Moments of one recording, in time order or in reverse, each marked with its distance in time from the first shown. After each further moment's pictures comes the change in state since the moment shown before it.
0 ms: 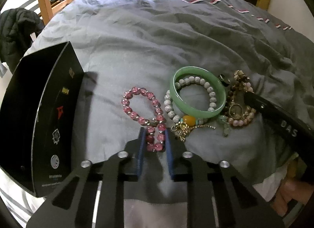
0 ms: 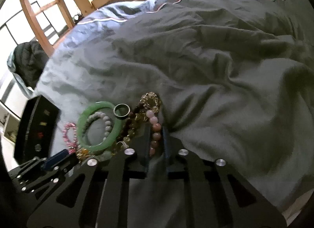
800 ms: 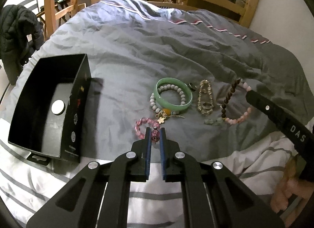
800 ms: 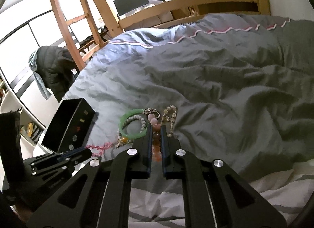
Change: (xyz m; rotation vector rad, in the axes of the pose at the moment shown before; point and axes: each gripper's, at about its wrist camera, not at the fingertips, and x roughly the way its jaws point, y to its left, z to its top) left arm -0.073 0.010 -0.024 -0.018 -0.101 -0.128; right arm -0.099 0.019 -0.012 -0.102 -0.142 0.071
